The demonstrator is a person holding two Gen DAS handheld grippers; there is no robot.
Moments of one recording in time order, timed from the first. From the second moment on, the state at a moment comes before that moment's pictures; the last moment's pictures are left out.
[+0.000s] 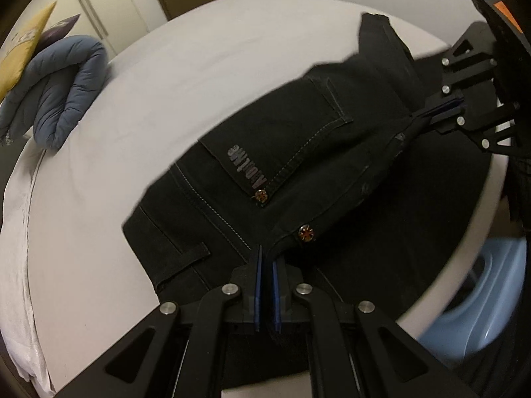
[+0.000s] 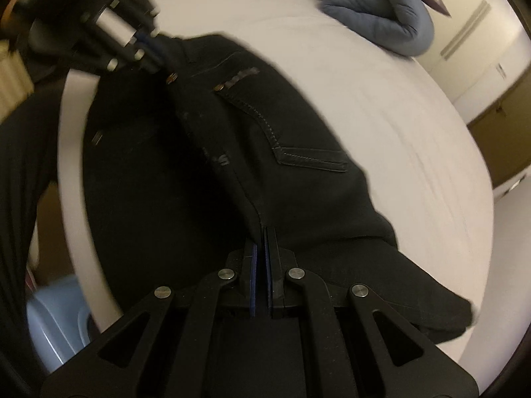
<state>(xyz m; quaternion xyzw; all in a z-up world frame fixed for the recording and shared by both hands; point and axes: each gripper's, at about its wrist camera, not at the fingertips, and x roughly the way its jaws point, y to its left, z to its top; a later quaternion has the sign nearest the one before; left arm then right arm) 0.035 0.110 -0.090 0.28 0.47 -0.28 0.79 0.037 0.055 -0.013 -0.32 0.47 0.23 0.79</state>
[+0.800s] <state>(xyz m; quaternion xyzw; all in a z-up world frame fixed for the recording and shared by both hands) -0.020 0.128 -0.119 0.30 0.49 -0.30 0.76 -0.042 0.110 -0.041 -0.38 0.48 0.22 0.76</state>
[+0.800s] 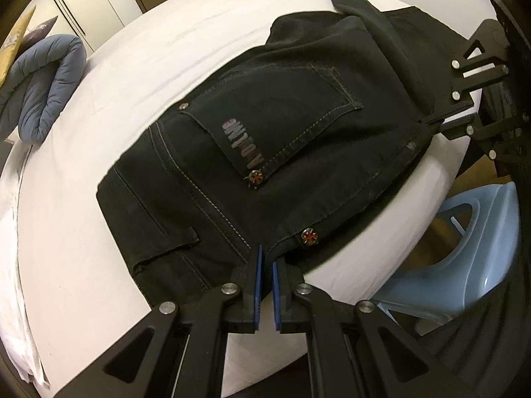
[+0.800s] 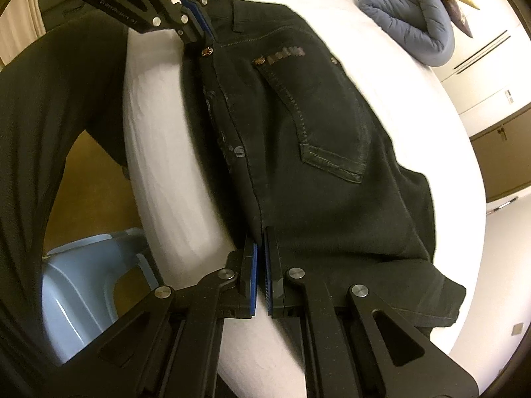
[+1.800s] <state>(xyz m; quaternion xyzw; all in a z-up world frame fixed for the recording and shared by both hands) 0.040 0.041 -0.131 0.13 0.53 -0.27 0.80 -0.015 0.099 -0.083 -0.19 0.50 0.18 0.83</state>
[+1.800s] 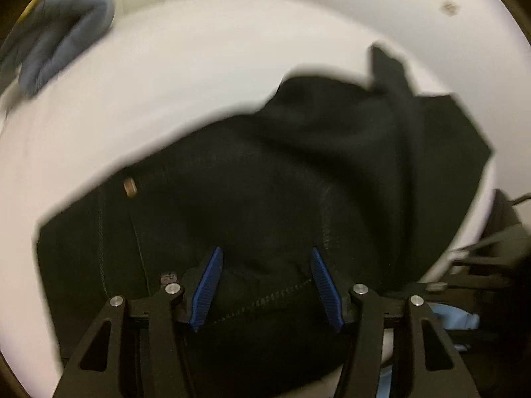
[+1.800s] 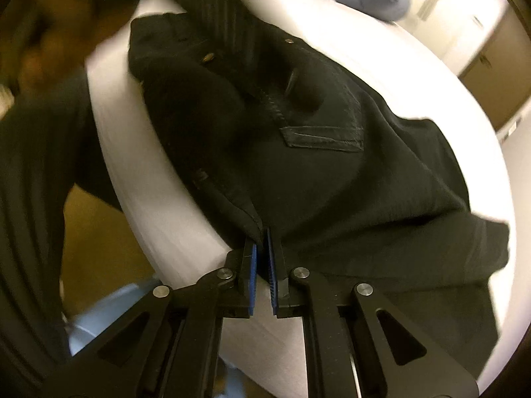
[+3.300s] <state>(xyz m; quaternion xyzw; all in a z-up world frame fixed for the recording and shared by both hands) 0.046 0.042 -0.141 0.09 0.55 -0.23 0.80 0.156 -0.399 -0.109 0.52 0.33 -0.15 0.78</state>
